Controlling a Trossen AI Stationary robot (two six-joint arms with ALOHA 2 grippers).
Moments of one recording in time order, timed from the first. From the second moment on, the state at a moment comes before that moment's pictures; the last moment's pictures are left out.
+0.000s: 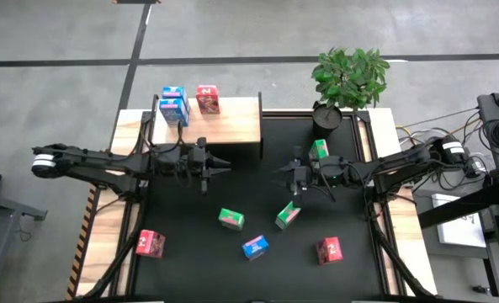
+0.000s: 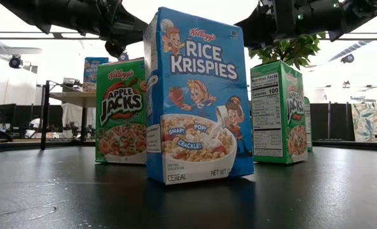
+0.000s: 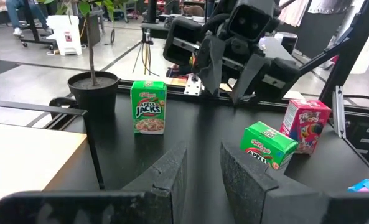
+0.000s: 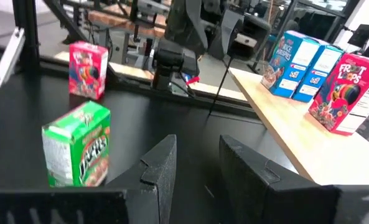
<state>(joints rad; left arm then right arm) 0.05 1.03 0.56 0.31 -0.04 -0.09 0.05 1.28 0.58 0.59 0.10 -0.25</state>
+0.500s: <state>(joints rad) 0.05 0.90 0.56 0.16 -0.04 -0.06 0.16 1.28 0.86 0.14 0.10 -0.16</state>
